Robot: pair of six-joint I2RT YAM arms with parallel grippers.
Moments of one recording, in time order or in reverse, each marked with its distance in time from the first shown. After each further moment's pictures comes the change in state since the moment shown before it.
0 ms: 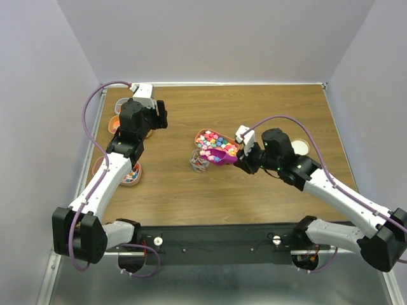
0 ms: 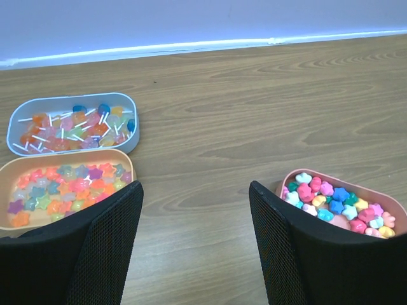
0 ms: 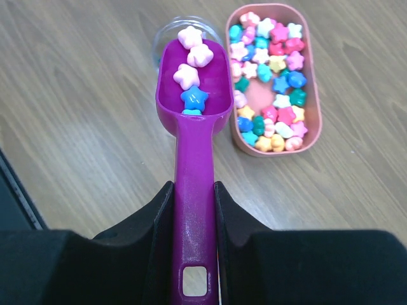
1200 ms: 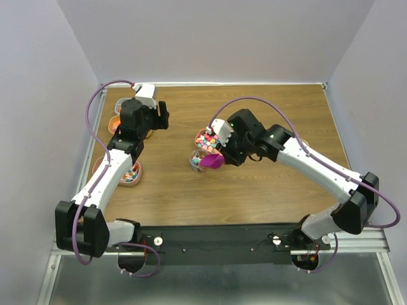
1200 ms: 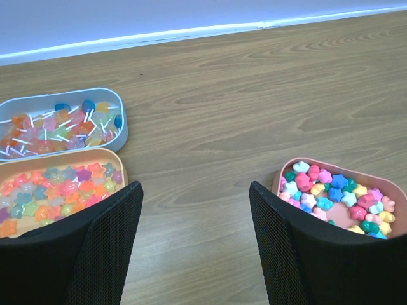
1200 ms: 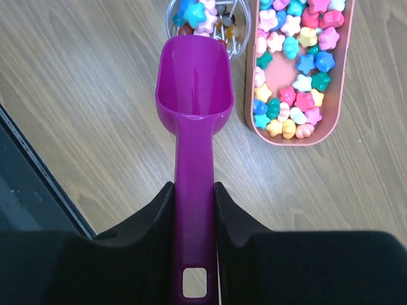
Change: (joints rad) left arm 0.029 0.044 0.008 0.000 0.086 0.022; right arm 0.130 0.385 0.505 -0.474 0.108 -0.061
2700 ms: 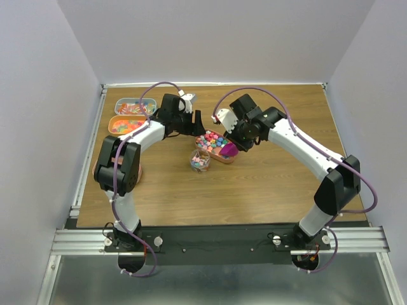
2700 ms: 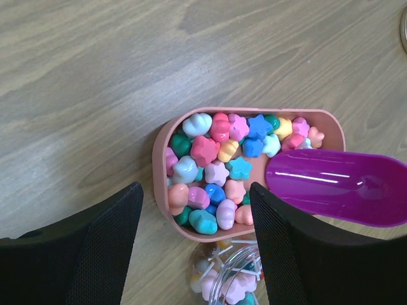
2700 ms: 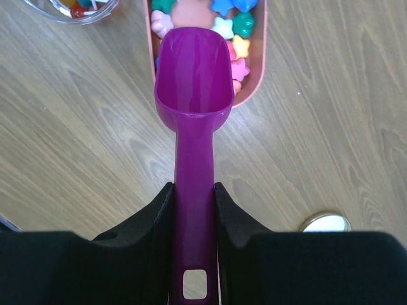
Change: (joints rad) left arm -0.115 0.628 0.316 -0.109 0.414 -0.124; right arm -0.161 0.204 0.178 -0.152 0.113 -0.142
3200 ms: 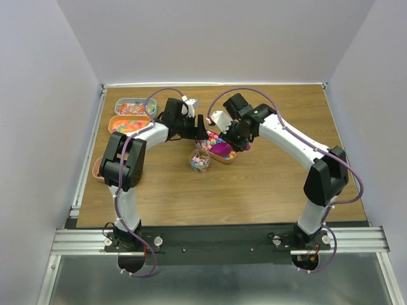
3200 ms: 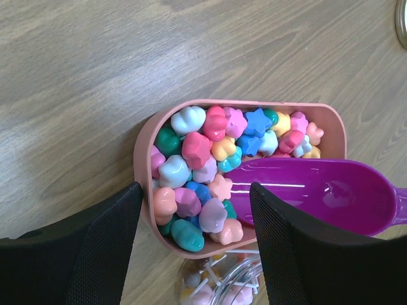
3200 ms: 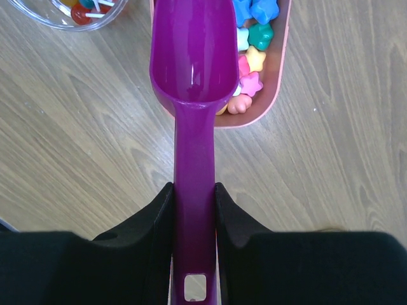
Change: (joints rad) left arm -0.018 0.077 -0.010 0.043 0.062 -0.052; right arm -0.001 0.125 0.076 -0.031 -0.045 -0.037
